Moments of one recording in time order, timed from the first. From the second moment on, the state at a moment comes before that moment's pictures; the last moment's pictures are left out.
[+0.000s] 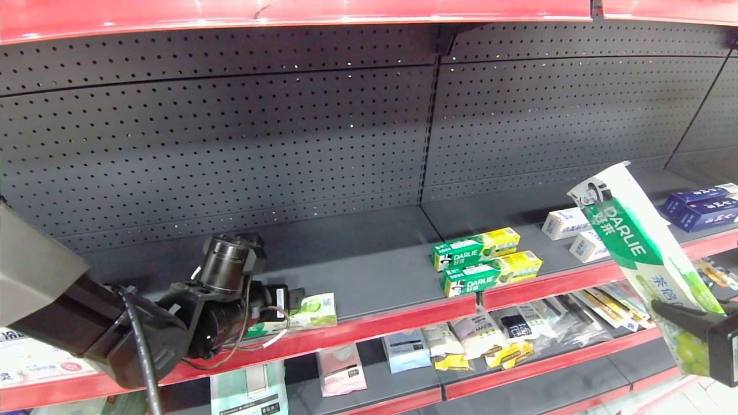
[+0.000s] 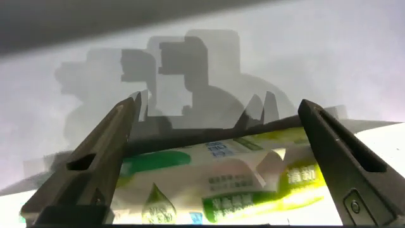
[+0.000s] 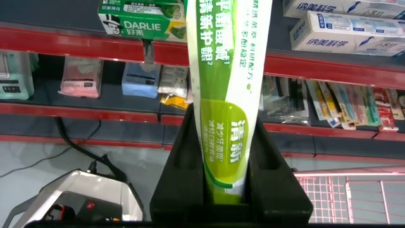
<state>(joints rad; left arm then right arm) -0.45 1.92 -0.61 -0.59 0.25 -0.34 0.18 0.99 -0.52 0.00 -0.05 -0.19</state>
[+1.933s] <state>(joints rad) -0.39 1.37 -0.39 -0.50 0.24 -0.28 0.18 1.12 -0.54 -0.01 0.06 -0.31</state>
